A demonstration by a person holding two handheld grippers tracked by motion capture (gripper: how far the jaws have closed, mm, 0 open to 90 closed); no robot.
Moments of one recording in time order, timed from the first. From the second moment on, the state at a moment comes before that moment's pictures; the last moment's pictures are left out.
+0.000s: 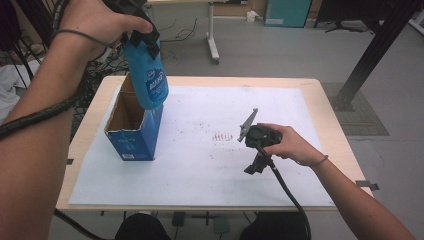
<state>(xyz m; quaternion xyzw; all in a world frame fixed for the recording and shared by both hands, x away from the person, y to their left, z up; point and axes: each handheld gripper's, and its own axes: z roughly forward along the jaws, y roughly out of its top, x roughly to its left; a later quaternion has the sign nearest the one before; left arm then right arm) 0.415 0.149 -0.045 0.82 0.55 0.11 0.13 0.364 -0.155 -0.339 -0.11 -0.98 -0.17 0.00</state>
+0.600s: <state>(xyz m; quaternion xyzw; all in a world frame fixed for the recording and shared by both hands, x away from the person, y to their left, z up) 0.439 0.179 -0.038 0.77 0.62 0.14 0.12 0.368 -0.156 -0.341 -0.11 -0.98 -0.17 0.00</state>
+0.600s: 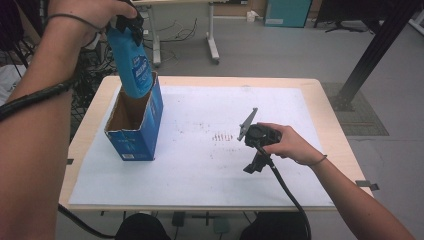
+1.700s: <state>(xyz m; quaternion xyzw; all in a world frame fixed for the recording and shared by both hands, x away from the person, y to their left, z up) 0.448 0.215 -0.097 0.73 0.66 0.13 0.10 0.369 -0.155 -0.339 -0.11 -0.98 -0.17 0.00</state>
